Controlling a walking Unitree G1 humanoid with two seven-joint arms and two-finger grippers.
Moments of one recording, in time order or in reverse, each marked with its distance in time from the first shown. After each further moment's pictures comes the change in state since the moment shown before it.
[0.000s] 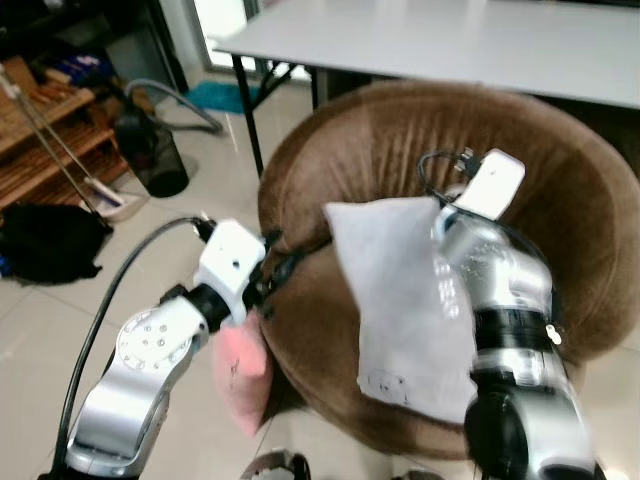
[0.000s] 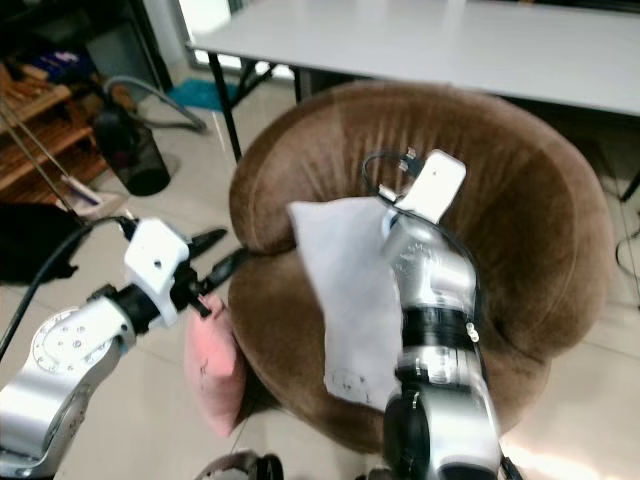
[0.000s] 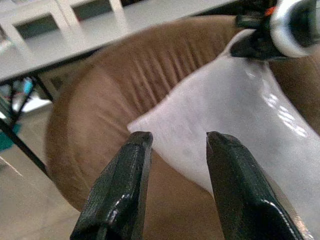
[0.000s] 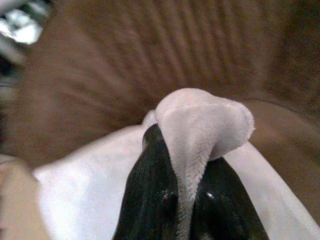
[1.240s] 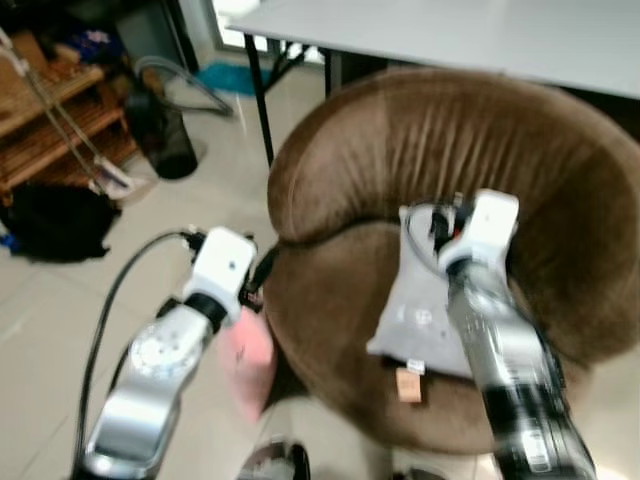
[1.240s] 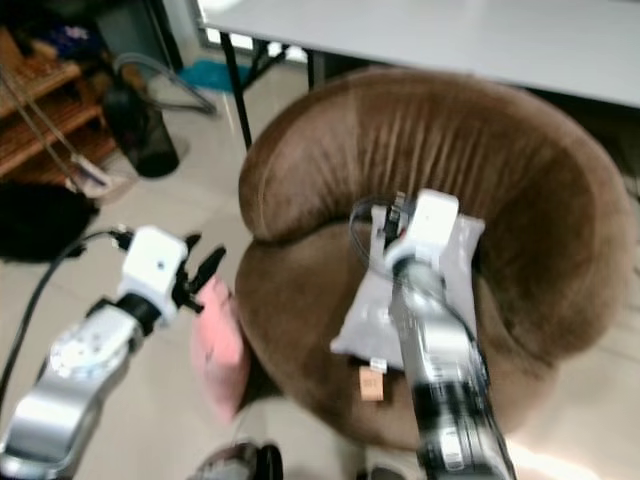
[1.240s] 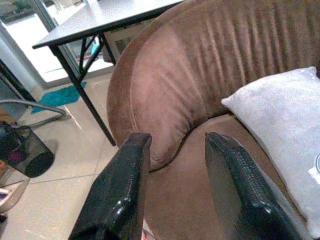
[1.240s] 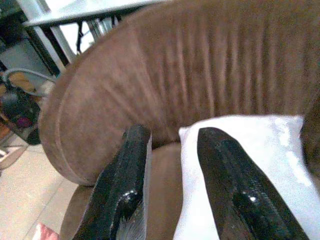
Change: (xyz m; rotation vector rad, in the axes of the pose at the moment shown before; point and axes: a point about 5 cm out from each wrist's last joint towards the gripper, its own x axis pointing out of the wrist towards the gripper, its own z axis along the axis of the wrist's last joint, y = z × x) left arm 0.006 0.007 -0.026 0.007 0.093 0.285; right arm -0.039 -0.029 -0.041 -0.195 -0.246 0.252
